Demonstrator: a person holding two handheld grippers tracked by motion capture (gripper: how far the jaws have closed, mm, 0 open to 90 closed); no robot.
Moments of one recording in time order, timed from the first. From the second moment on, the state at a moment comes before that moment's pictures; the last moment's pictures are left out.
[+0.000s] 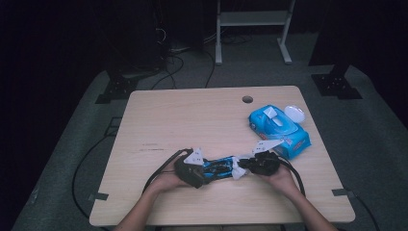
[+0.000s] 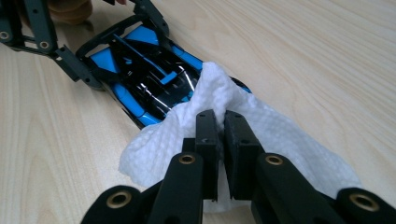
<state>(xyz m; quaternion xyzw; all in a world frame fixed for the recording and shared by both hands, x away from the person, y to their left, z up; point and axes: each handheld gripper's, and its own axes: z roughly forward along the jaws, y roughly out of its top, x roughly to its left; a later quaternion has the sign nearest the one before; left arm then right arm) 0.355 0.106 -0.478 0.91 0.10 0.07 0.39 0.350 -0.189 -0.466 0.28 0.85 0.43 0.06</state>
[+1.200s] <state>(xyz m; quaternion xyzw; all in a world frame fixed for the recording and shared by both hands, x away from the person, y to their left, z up) 0.356 0.107 -0.478 0.91 0.11 0.07 0.39 0.345 -0.085 -0.454 0.18 0.88 0.44 0.03</state>
